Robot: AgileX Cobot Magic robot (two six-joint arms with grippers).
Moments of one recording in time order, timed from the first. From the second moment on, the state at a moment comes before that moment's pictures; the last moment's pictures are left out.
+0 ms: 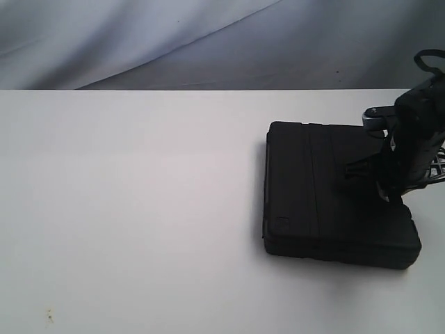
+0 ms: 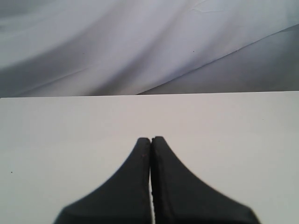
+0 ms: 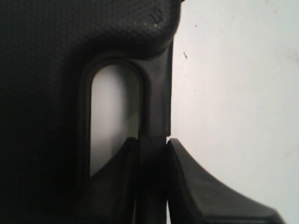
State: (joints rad) left arm -0.05 0.00 0.00 0.08 0.21 -0.07; right arm 0.29 1.96 -1.14 -0.42 0.65 0.54
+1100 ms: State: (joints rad) left arm -0.05 0.00 0.00 0.08 0.21 -0.07; right arm 0.22 1.96 -1.14 -0.37 0.64 0.43
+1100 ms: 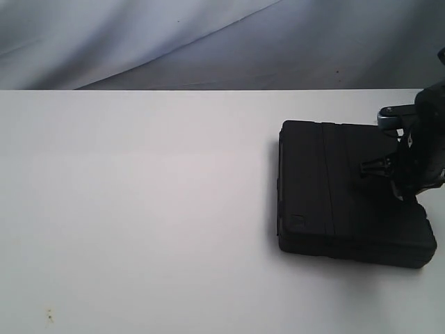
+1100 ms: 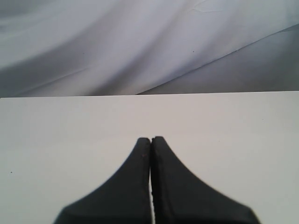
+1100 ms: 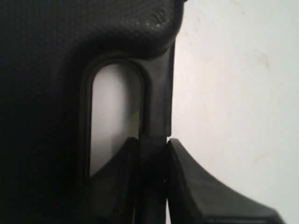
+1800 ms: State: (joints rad) left arm -0.05 0.00 0.00 0.08 0.21 -0.07; right arm 0.22 1.96 -1.14 -0.35 0.60 0.33
